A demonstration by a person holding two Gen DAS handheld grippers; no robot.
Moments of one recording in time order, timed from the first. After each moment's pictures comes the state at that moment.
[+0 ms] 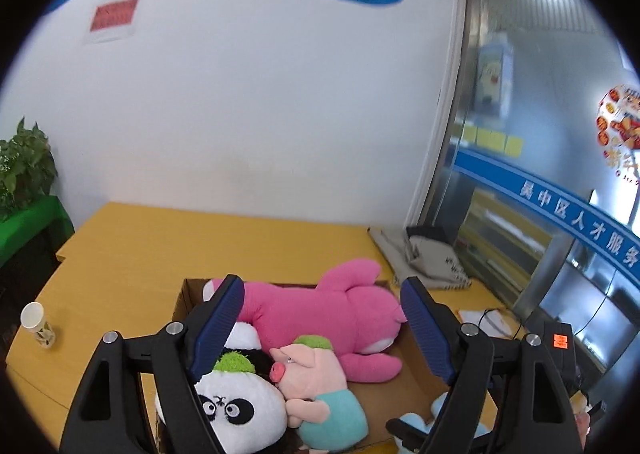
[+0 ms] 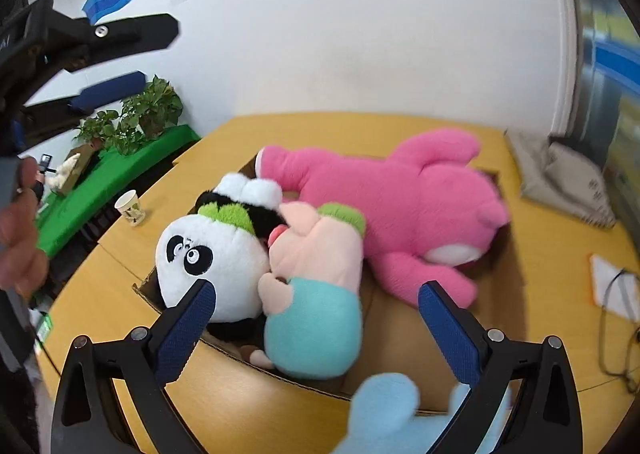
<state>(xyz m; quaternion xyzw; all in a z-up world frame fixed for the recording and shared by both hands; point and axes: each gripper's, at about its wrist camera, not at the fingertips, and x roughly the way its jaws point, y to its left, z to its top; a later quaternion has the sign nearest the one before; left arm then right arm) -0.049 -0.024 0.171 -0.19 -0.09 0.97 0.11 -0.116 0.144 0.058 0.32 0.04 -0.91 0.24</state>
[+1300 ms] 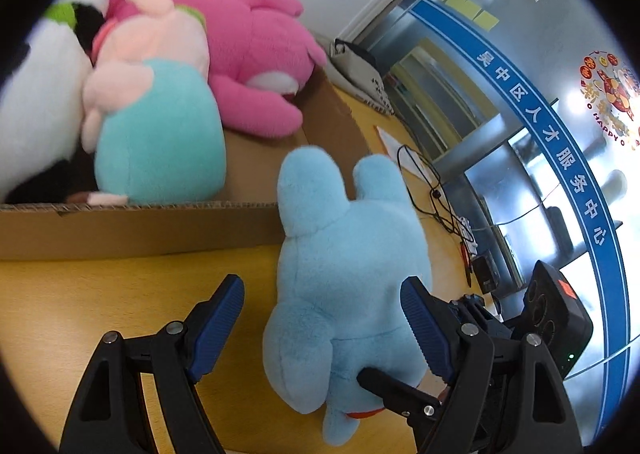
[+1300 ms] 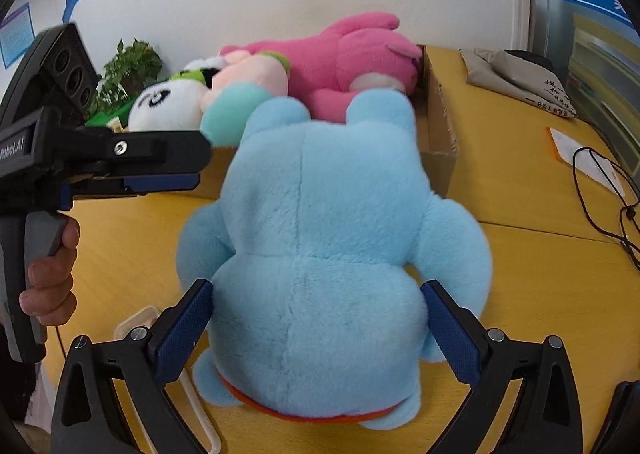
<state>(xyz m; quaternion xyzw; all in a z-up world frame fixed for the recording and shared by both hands) -0.053 0.080 -0.069 -0.47 -0.20 0.80 0.31 -0.029 0.257 -0.066 0.41 0.04 -0.88 0.21</state>
